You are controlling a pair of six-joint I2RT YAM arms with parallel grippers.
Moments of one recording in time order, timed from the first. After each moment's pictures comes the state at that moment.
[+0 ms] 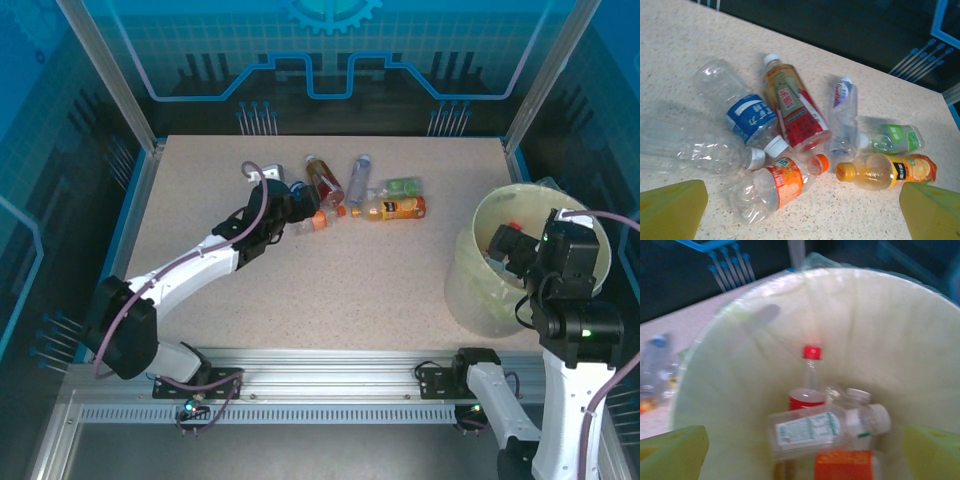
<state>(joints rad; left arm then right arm) -0.53 1.44 1.01 -0.08 -0.26 -0.68 -0.07 0.72 1.37 -1.26 0.27 0.31</state>
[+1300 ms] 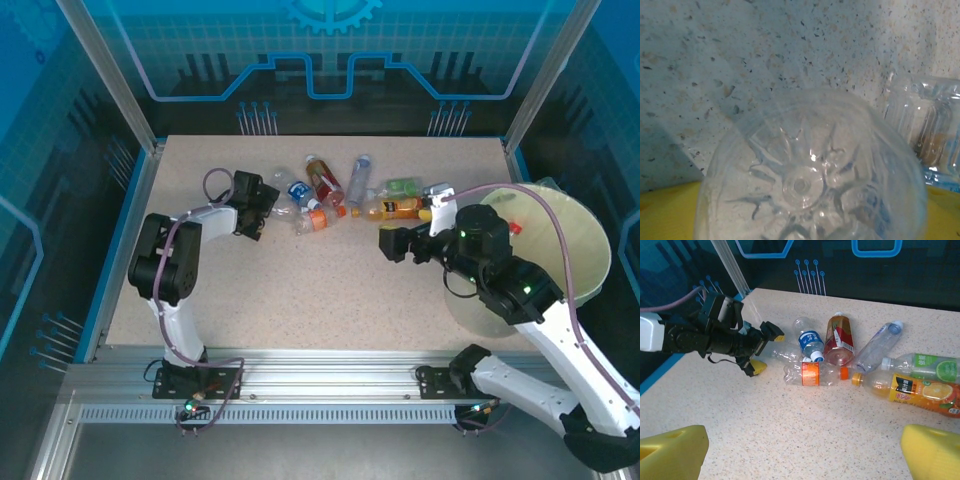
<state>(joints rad) -0.17 1.92 1.15 -0.13 0.04 -1.34 0.63 0.83 1.12 -0.70 0.05 0.25</state>
